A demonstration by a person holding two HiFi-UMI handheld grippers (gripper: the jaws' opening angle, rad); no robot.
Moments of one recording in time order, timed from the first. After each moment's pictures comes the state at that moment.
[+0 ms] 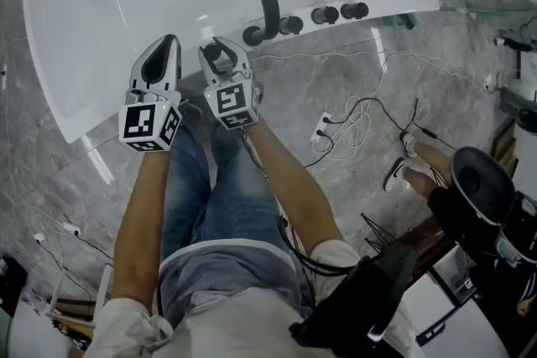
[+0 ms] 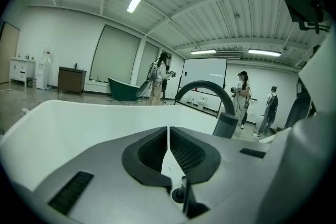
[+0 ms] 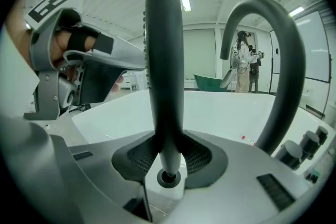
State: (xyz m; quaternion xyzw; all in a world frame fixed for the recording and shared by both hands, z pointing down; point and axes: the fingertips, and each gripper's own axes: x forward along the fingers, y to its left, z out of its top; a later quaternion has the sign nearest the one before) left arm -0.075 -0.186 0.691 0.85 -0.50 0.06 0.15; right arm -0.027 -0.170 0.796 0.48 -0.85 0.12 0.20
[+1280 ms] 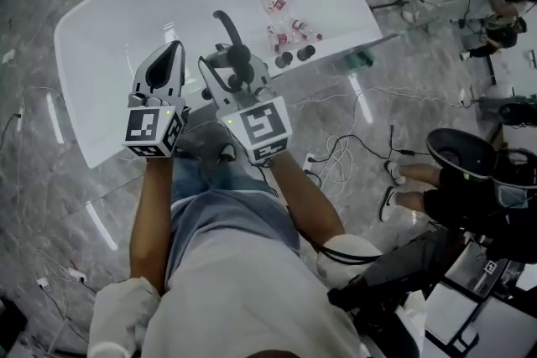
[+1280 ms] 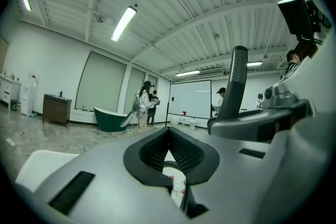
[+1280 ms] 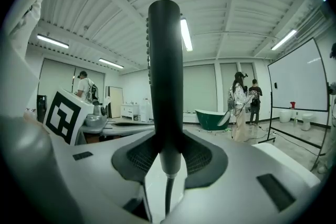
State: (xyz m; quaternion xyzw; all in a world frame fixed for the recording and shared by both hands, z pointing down) left arm -0.079 -0.128 0.277 0.89 -0.46 -0.01 0.06; right arm -0.033 -0.095 0.269 0.48 -0.87 0.04 0.07
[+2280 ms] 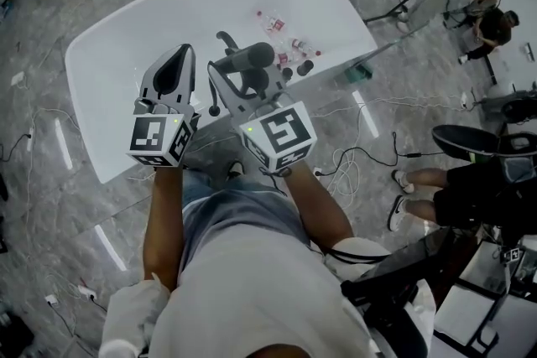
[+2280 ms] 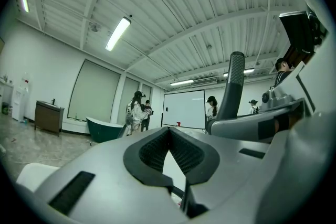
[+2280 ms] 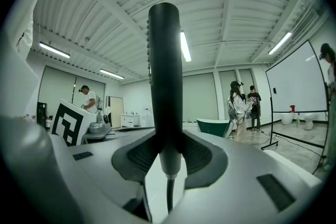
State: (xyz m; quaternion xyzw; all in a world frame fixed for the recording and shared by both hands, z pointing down) left arm -0.071 -0.078 0.153 0.90 -0.43 -0.05 0.02; right arm -0.029 -0.042 0.149 0.48 -0.88 0.03 0.02
